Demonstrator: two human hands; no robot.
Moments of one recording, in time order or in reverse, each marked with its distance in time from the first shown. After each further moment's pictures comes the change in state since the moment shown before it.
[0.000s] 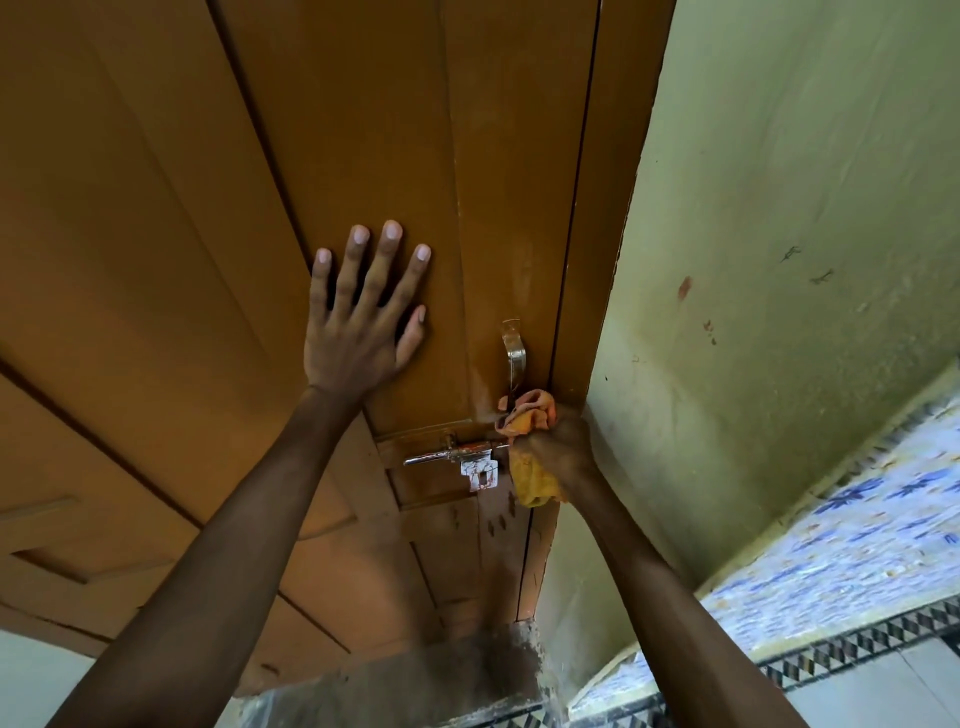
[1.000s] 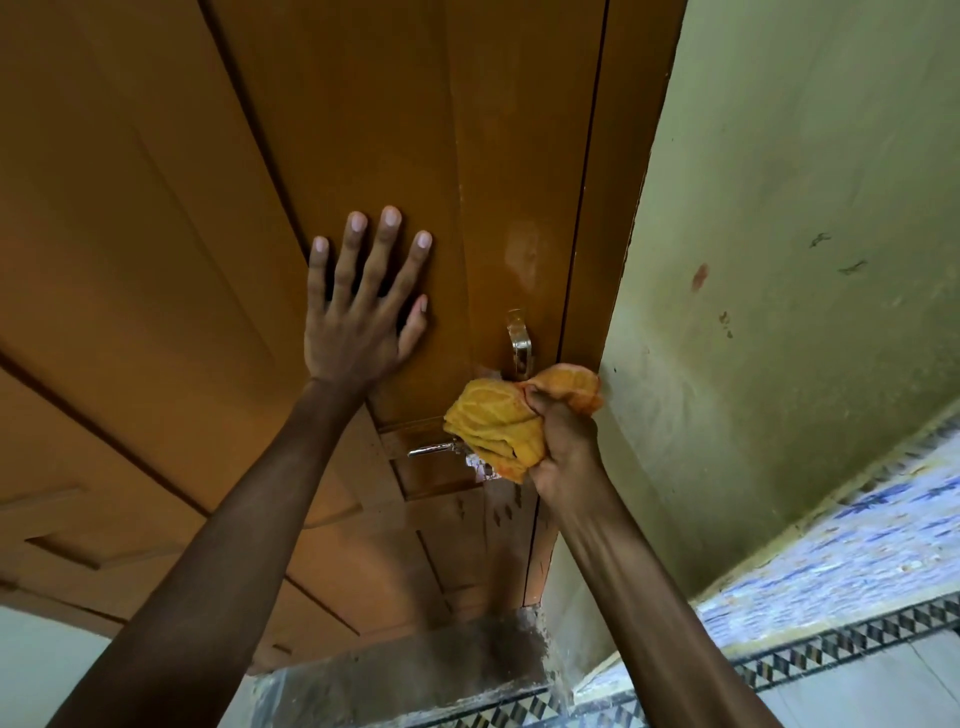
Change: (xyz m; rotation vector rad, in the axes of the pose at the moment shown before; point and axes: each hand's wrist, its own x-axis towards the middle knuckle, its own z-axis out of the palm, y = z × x) left_hand -0.001 0.002 -0.001 0.000 -0.029 -0.010; right_hand -0.036 -0.046 0.005 0.845 0.043 0.455
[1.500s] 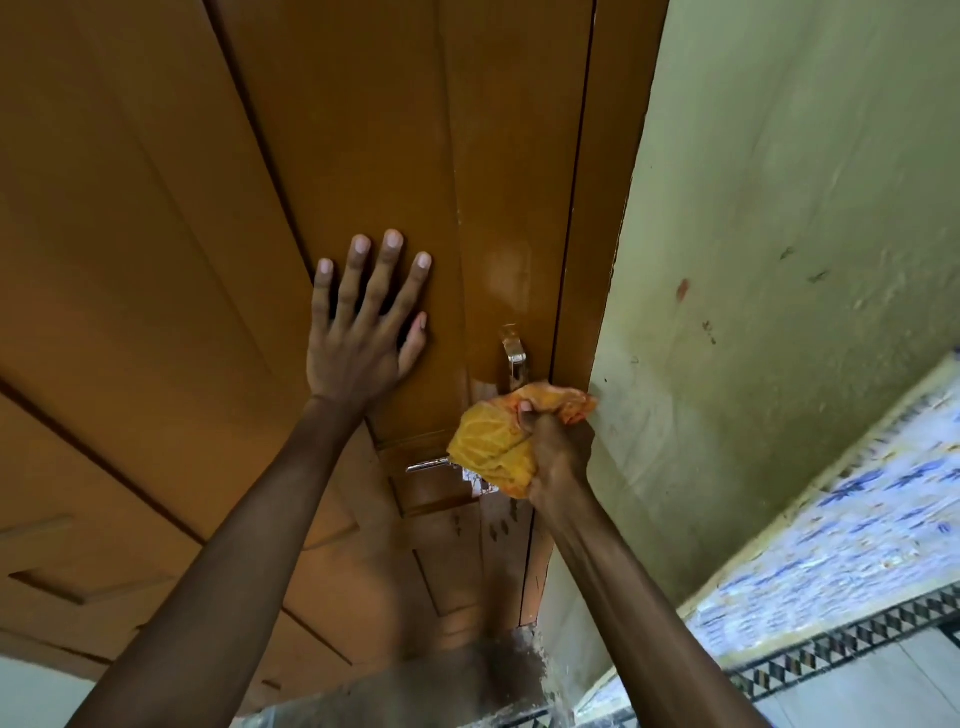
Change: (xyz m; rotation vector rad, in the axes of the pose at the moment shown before) left_hand 0.000 0.000 -0.003 -0.044 0.004 0.007; right_hand 0.014 0.014 0.000 -0.181 0.205 -0.236
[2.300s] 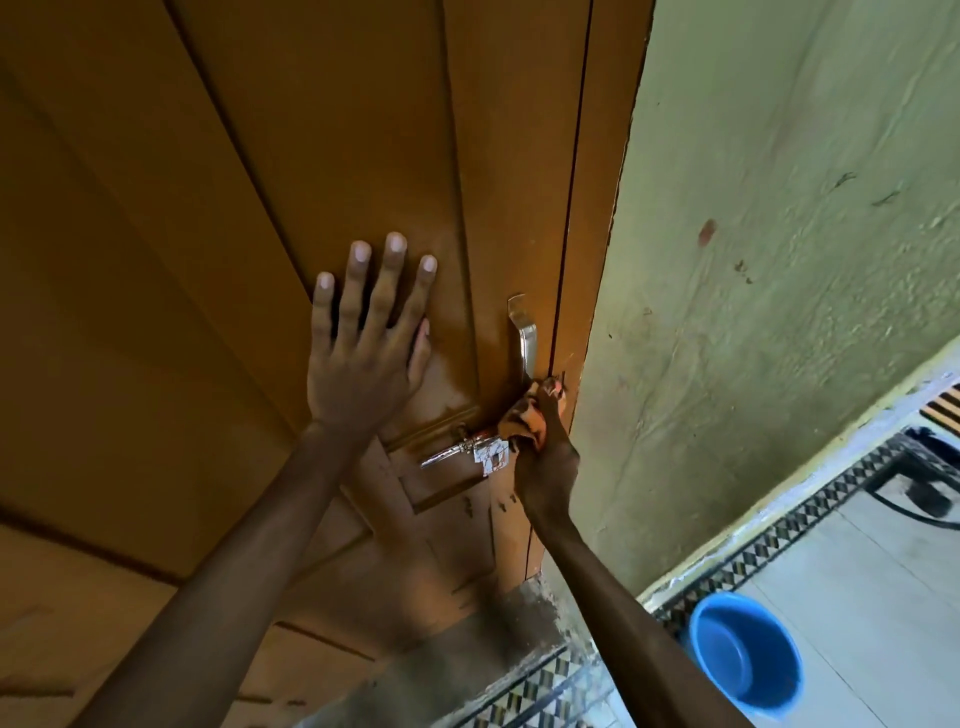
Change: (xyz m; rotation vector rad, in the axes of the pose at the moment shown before) left_hand -0.019 -0.004 0.001 -0.140 0.024 0.072; right_hand 0.024 0.112 0.017 -0.556 0.299 -0.640
